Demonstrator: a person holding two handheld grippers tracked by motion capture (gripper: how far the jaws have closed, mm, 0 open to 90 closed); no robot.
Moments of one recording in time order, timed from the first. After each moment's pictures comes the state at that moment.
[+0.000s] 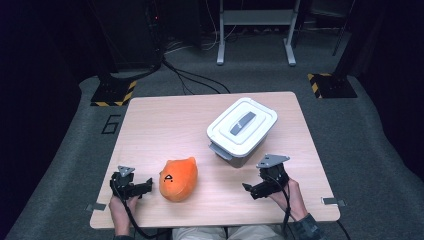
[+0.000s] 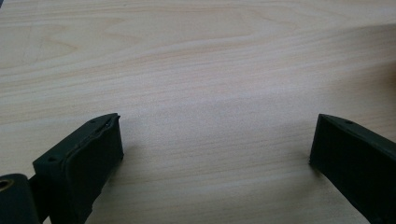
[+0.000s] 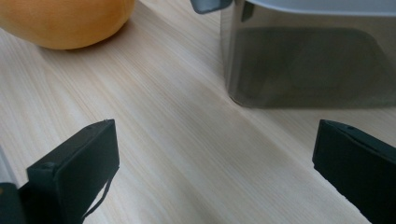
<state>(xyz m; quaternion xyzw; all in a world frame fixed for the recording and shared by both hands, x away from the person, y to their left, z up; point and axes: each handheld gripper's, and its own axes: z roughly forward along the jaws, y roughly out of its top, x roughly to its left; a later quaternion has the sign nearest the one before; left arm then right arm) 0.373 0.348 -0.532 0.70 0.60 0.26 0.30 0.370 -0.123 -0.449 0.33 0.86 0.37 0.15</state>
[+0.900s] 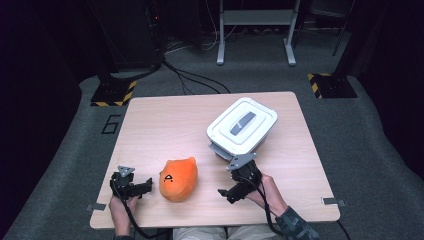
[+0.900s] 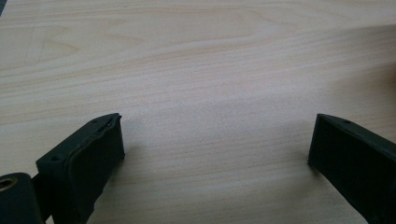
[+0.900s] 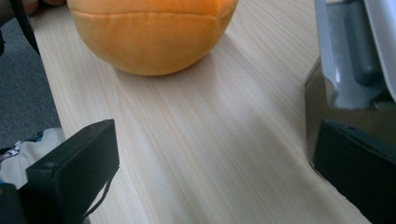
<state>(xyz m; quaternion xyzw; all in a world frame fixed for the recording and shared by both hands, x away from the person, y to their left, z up) 0.373 0.348 -0.531 0.69 0.60 0.26 0.30 0.370 -0.050 -0.432 0.24 0.89 0.37 0.10</state>
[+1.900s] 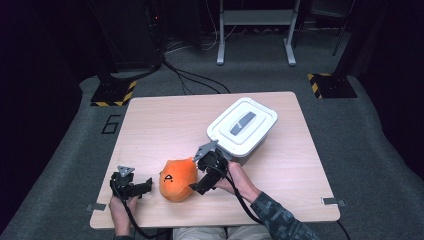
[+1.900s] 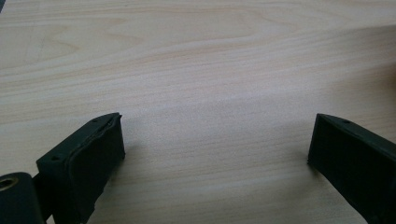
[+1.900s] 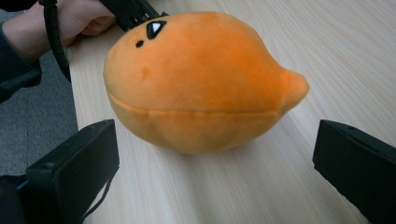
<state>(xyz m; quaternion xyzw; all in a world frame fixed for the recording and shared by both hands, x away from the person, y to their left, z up) 0.373 0.349 -0.531 0.70 0.60 0.26 0.30 0.400 0.037 -0.417 0.18 0.92 0.35 0.05</state>
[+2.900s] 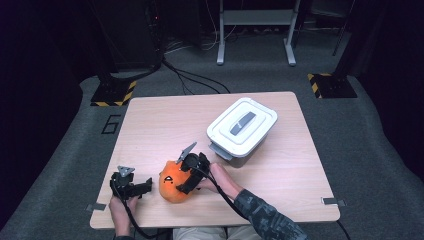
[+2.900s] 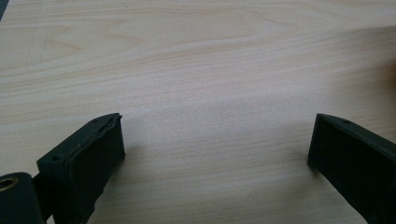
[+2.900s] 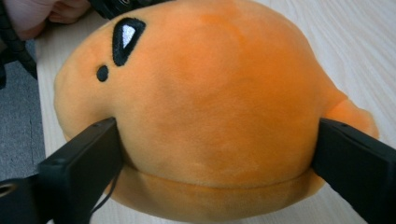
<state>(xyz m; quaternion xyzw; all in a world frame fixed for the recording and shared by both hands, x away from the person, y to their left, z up) 0.373 0.348 -0.531 0.69 0.60 0.26 0.30 0.423 0.087 -0.460 0.18 0.93 0.31 0.02</state>
